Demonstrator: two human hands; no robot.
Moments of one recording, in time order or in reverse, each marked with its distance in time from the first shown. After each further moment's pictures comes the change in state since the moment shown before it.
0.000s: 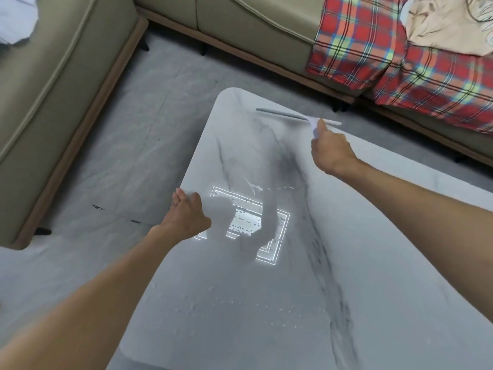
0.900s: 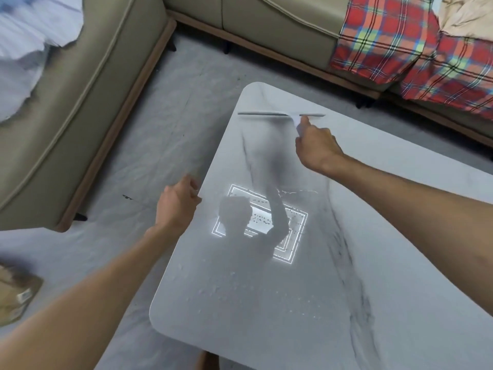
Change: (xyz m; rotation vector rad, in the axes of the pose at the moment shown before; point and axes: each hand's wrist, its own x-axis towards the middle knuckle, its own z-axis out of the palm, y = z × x) left_hand -0.048 -0.047 -0.033 -0.255 0.446 0.032; right_hand -0.034 -0.059 0.025 -0.018 -0.052 -0.160
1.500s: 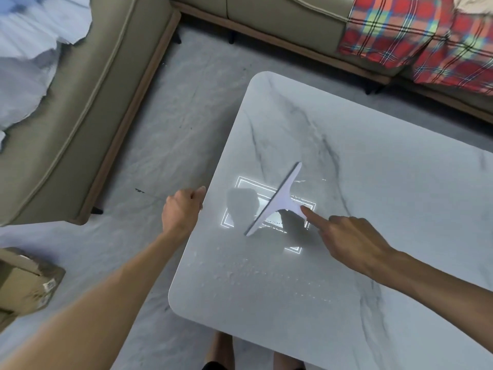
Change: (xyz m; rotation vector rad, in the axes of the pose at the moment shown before) left_hand -0.023 -0.018 -0.002 -0.094 -0.014 -0.244; right_hand -0.140 0.094 0.076 -0.499 -0.094 -0.444
